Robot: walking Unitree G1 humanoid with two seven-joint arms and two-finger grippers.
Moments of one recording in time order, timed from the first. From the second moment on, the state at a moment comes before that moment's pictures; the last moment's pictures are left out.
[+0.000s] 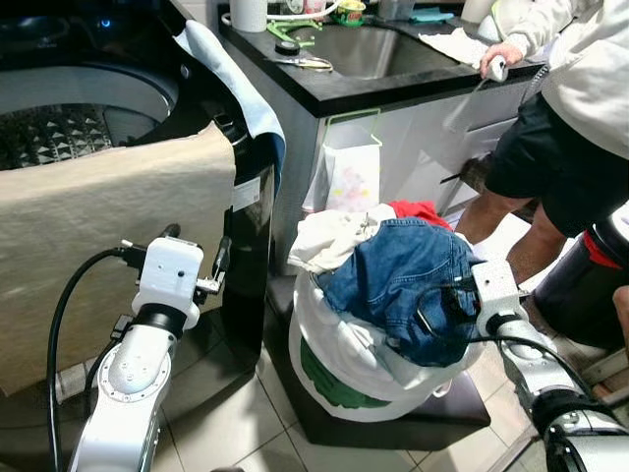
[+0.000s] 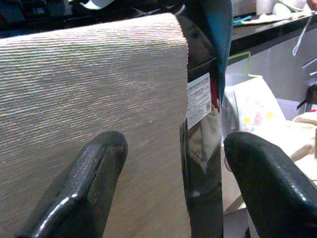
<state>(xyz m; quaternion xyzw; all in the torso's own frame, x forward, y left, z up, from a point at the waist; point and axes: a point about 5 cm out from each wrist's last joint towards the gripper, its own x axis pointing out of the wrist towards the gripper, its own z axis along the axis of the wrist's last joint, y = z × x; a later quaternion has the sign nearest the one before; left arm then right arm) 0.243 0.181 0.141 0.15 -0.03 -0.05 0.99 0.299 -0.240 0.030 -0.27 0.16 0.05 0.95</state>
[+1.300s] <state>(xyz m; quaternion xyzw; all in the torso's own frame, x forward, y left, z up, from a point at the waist) 0.249 0.177 0.151 0.15 -0.06 -0.03 0.99 0.309 -0.184 0.018 -0.23 0.26 0.26 0.90</state>
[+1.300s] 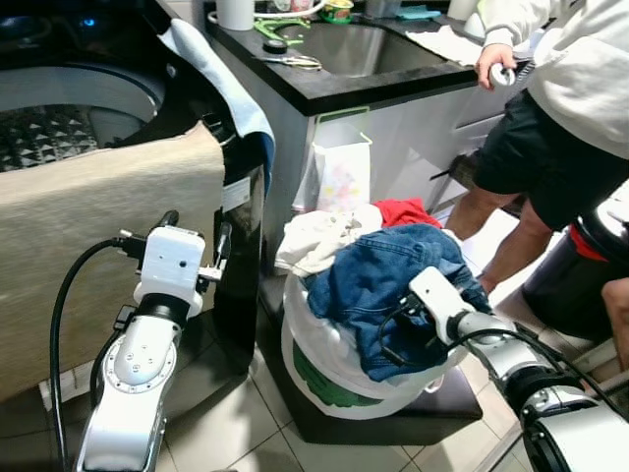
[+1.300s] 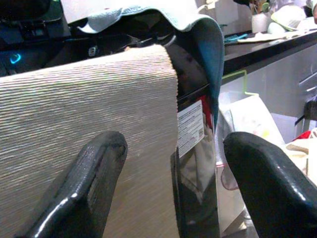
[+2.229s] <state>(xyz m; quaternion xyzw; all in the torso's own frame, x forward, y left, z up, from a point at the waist) 0.251 0.170 0.150 0.15 -0.07 -0.03 0.99 0.309 -0.147 0.032 -0.09 0.20 0.40 0.89</state>
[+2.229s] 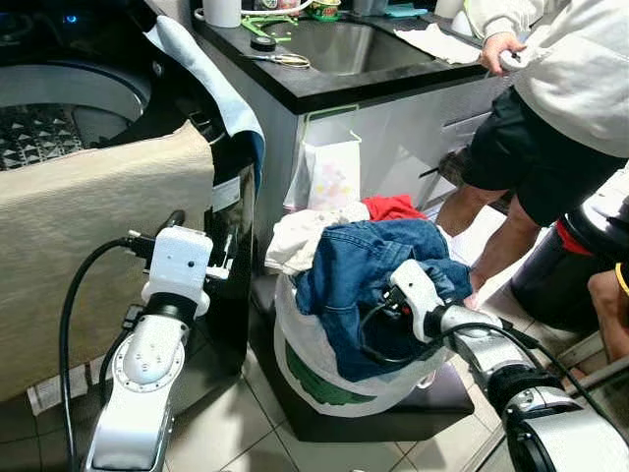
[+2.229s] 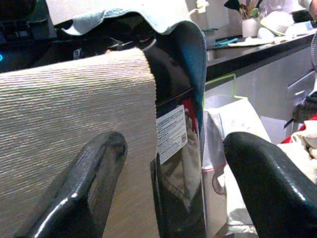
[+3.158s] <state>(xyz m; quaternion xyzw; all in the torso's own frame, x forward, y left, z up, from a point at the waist) 0.255 0.167 0.146 0.14 -0.06 -0.04 0.99 0.340 -0.120 0.132 0.00 0.03 0.49 0.87</state>
